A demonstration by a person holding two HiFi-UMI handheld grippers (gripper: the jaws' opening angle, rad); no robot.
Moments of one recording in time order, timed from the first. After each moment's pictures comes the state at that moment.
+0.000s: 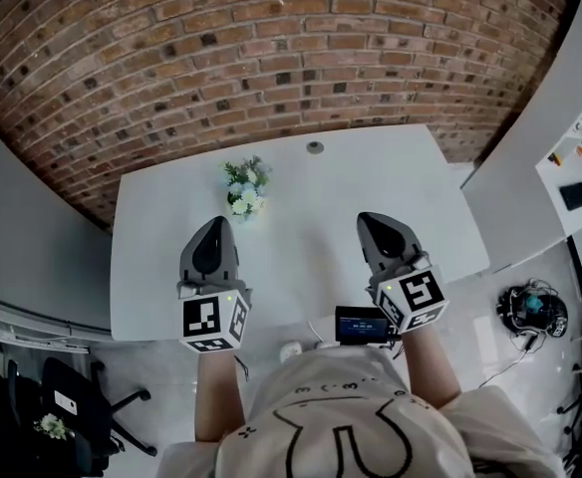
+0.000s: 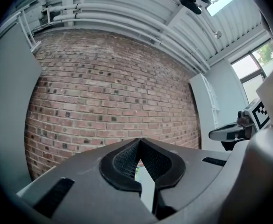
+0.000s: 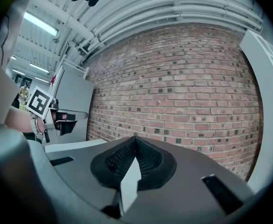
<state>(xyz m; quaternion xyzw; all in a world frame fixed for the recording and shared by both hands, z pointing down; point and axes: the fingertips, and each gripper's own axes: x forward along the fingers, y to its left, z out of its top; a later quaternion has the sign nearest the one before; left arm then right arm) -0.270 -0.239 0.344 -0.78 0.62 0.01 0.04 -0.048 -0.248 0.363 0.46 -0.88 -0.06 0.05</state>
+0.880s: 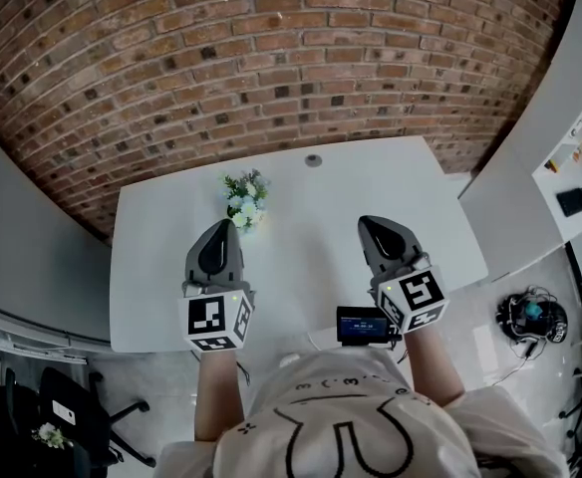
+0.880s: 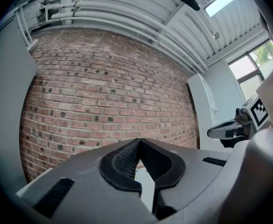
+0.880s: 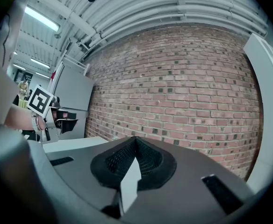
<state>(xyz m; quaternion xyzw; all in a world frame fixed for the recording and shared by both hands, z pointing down) -0.262 -0.257 0.344 -0.79 0.61 0.01 0.05 -0.044 -0.262 0.358 0.47 -0.88 -0.07 0.07</state>
